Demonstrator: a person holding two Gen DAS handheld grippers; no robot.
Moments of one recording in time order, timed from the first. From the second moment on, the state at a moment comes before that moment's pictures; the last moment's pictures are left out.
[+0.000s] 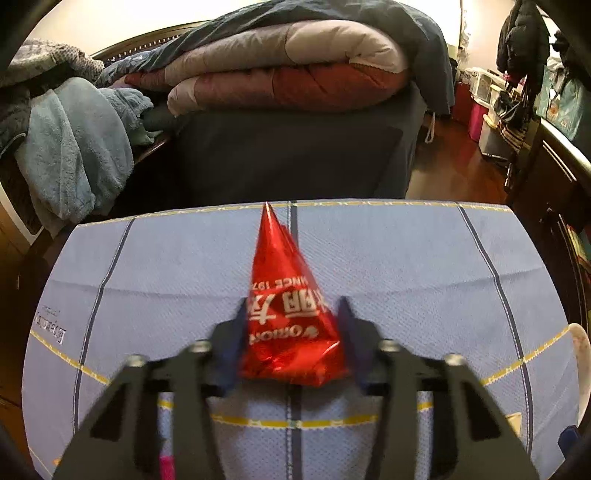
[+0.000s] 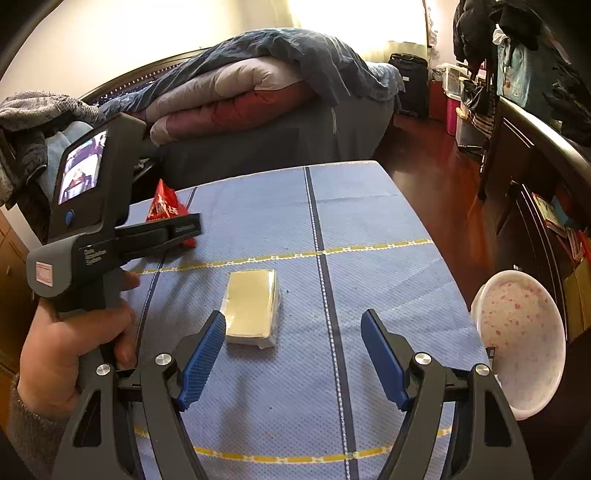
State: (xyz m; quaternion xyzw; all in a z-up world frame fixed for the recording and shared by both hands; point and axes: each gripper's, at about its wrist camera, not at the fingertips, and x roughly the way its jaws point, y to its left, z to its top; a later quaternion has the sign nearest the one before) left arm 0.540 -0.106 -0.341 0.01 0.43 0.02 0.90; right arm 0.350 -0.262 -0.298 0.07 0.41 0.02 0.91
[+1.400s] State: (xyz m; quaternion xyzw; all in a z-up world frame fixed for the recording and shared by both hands) left arm 0.416 -0.135 -0.253 -0.02 0.36 -0.09 0.93; right arm 0.292 -0.307 -0.278 0.09 0.40 0.00 0.91
